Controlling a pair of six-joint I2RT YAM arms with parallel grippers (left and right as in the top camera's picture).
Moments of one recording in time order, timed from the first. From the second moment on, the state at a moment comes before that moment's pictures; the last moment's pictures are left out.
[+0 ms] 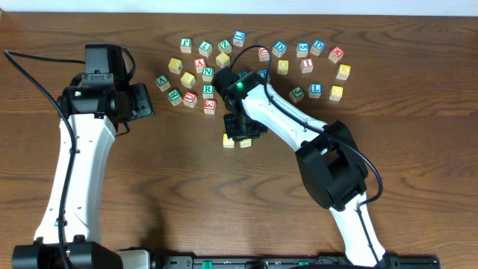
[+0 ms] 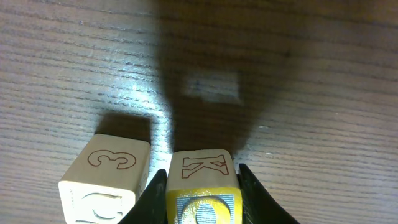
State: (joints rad) left arm 0.04 1.49 1.34 -0.96 -0.05 -0.24; right arm 0.67 2.30 1.86 -1.13 -0.04 0.51
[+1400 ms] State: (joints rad) left arm 0.04 1.49 1.34 -0.94 -0.05 -0.24; right arm 0.55 2.30 2.25 -1.35 -0.08 0.40
